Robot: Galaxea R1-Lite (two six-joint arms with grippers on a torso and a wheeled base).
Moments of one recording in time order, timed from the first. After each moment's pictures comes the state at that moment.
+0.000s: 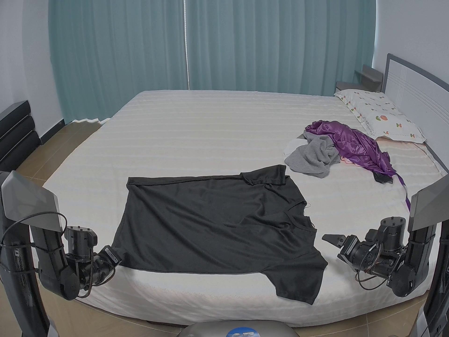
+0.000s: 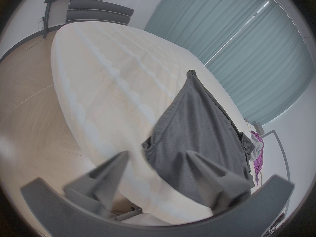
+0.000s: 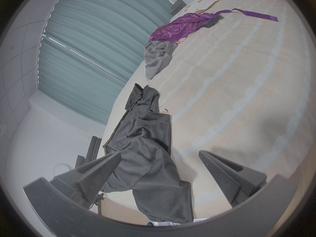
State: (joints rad) left arm -0.04 2.25 -0.23 -1.29 0.04 -0.83; right arm 0.19 2.22 -0.14 -1.55 0.18 0.88
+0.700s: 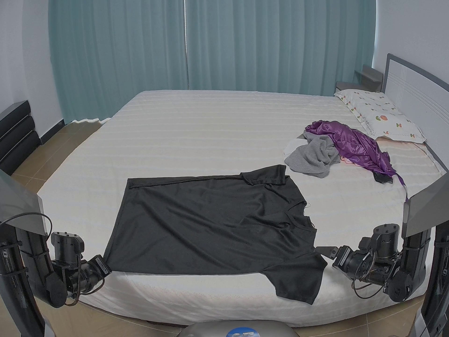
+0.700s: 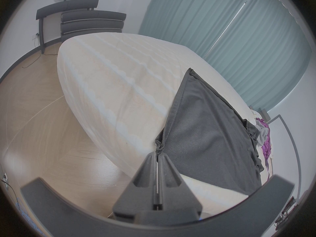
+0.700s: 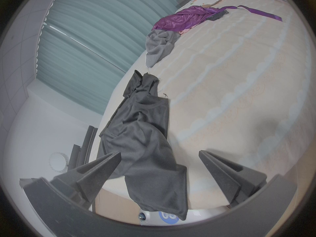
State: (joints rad) left arm 0.00 2.15 -0.08 -1.29 0.05 -0.69; right arm 0.25 2.26 -0.11 -1.55 0.18 0.84
